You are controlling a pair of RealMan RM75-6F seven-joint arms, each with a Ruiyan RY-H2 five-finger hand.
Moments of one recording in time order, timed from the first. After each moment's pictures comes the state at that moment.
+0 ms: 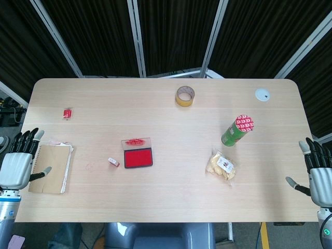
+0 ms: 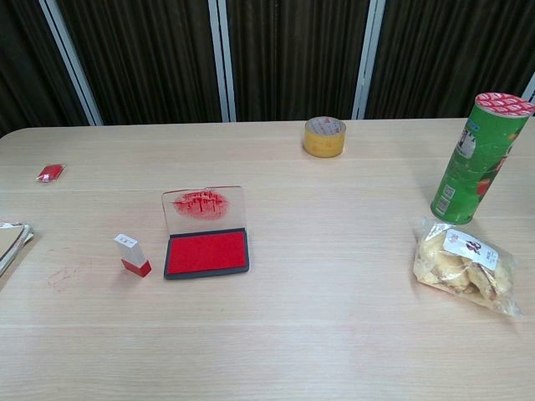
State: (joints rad) left arm -0.23 -1.21 -0.03 -1.59 1.42 1.49 0.17; right arm 0.08 -1.20 0.11 -1.38 -1.55 1.61 0.07
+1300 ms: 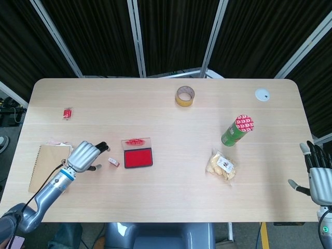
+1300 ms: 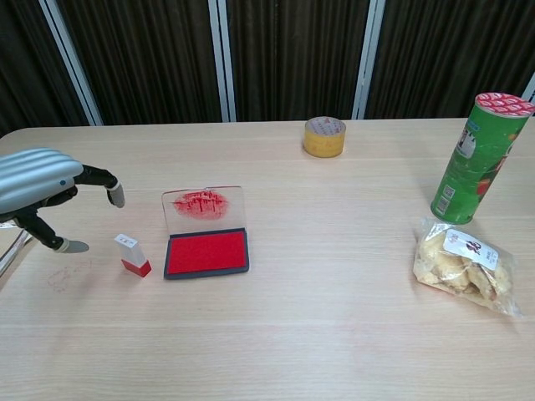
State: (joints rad) left arm -0.56 -1.55 0.01 -1.06 1.68 1.12 -0.05; right arm 0.08 -1.19 0.10 -1.41 -1.46 1.50 0.01
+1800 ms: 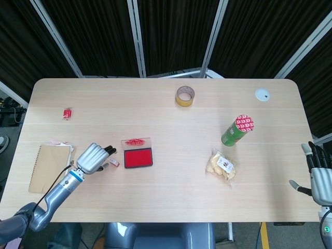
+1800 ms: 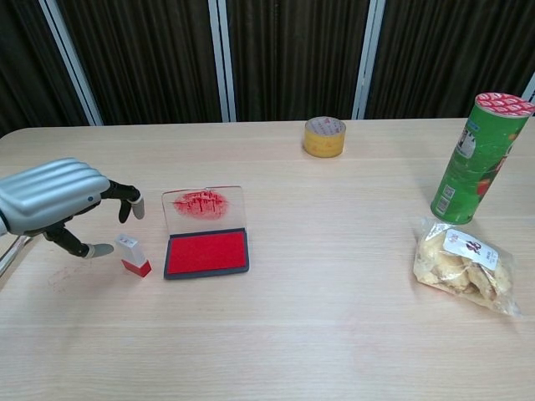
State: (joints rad) left arm -0.58 -1.64 0.02 -1.00 1.69 1.14 0.05; right arm 0.08 -1.18 0.11 -1.41 -1.44 1.49 0.03
